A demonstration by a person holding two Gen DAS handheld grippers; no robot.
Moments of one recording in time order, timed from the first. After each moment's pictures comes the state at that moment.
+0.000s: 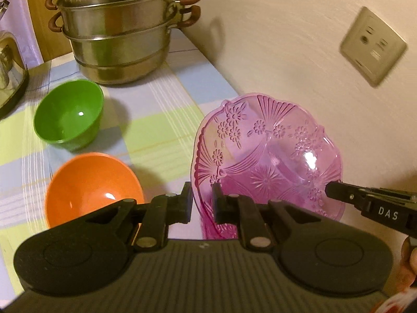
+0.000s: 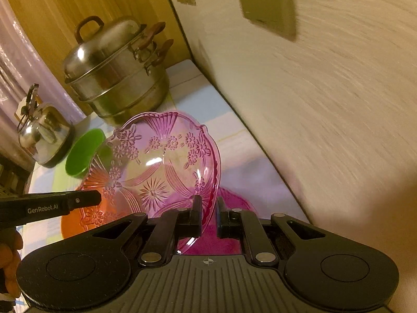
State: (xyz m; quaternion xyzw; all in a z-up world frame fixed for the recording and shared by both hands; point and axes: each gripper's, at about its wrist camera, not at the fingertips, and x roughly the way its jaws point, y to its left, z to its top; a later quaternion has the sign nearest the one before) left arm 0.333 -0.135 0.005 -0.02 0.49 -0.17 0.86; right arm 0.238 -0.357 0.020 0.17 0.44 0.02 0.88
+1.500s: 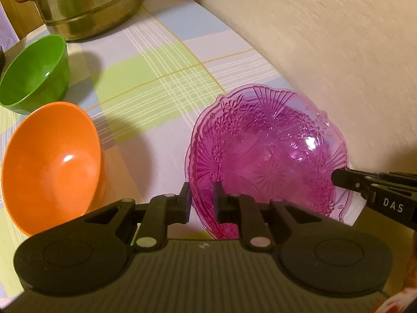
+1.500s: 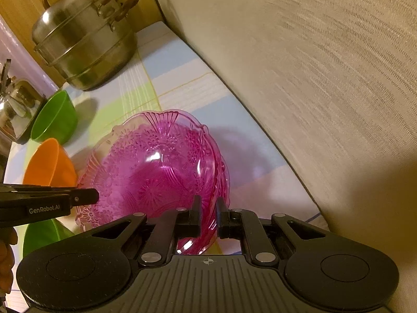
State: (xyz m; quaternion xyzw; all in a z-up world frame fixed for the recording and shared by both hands) left arm 0.336 -0.173 -0.079 0.05 0.55 -0.17 0.81; right arm 0.215 -0.377 -0.063 0.17 0.49 -0.01 0.85
